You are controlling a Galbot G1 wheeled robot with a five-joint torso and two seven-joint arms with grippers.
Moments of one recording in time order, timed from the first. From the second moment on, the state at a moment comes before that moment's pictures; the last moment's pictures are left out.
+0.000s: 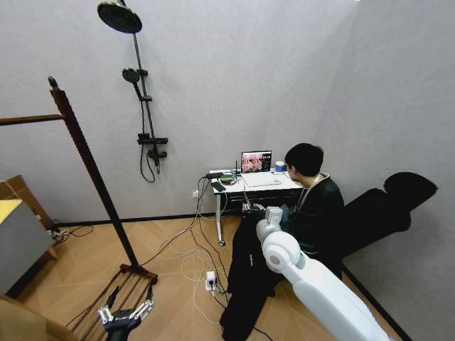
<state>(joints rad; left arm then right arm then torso) 1.81 -1.53 -0.64 -2.28 -0.09 -0.07 0.01 -0.59 0.97 0.00 2.00 0.94 -0.43 0.73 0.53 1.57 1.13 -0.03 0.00</state>
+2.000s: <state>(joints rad) 1.81 -1.53 -0.64 -2.28 -0.09 -0.07 0.01 -0.88 0.77 0.38 2.25 0.92 -0.26 0.22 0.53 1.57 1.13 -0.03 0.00</state>
